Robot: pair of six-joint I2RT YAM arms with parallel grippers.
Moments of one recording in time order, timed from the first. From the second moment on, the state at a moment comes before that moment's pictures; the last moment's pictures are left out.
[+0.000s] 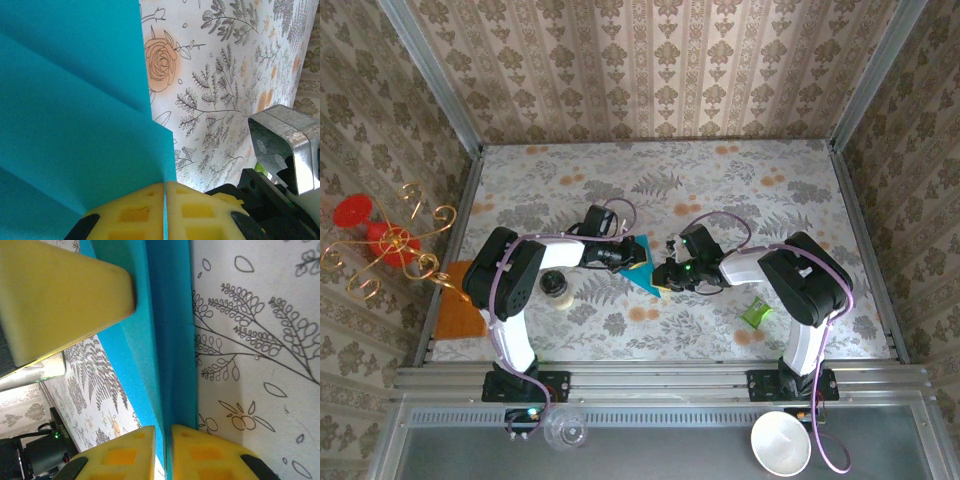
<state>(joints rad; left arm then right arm) -0.54 1.86 0.91 0.03 0.68 -0.77 0.56 1.82 0.77 0.16 -0.62 0.79</state>
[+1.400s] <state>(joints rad) -0.54 1.87 0.92 0.03 0.70 -0.77 0.54 1.79 0.75 0.09 -0.63 0.77</state>
